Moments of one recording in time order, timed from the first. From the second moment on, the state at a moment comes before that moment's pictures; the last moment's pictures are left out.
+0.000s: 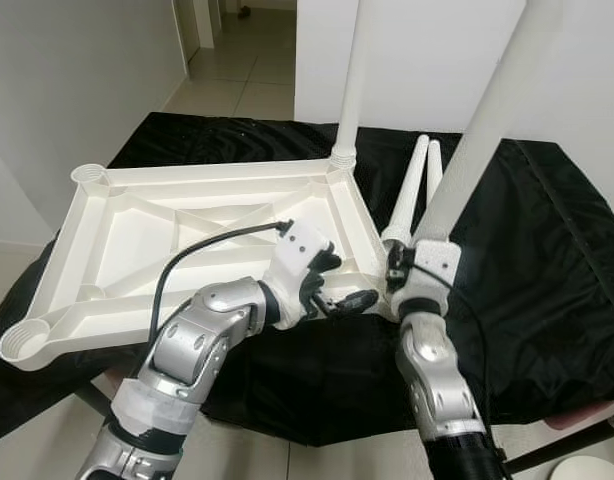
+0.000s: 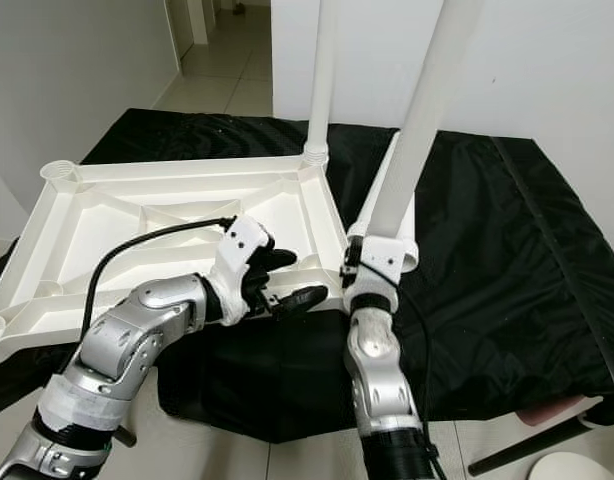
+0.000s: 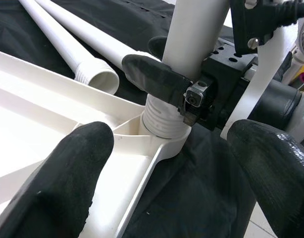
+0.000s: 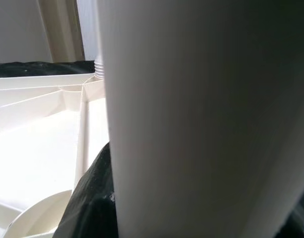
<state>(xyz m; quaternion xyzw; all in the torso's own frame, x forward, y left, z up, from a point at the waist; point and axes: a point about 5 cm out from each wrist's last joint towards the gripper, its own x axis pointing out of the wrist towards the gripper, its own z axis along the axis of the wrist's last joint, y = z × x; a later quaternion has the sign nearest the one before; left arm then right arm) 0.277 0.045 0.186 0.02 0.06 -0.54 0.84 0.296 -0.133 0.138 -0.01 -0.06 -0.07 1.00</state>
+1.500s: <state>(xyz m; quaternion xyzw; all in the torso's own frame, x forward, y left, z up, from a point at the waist) 0.277 0.046 0.185 0.03 0.06 -0.54 0.84 0.290 -0.153 0.132 0.01 -0.06 -0.20 0.98</state>
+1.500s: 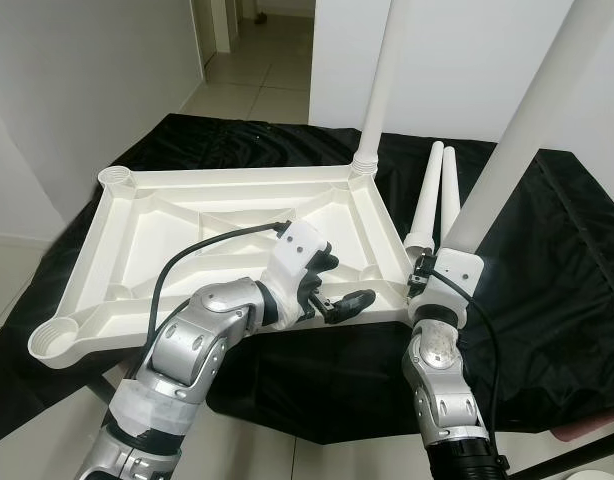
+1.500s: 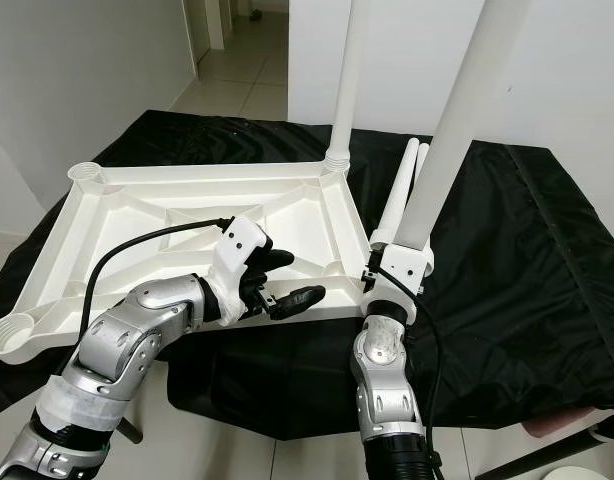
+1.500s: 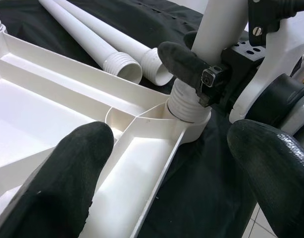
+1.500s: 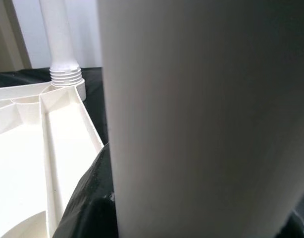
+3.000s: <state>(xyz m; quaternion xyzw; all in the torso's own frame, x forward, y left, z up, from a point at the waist) 0.281 0.044 0.193 0.02 0.05 -0.54 0.84 0.291 -0.162 0.212 -0.01 -0.19 -0.04 0.98</state>
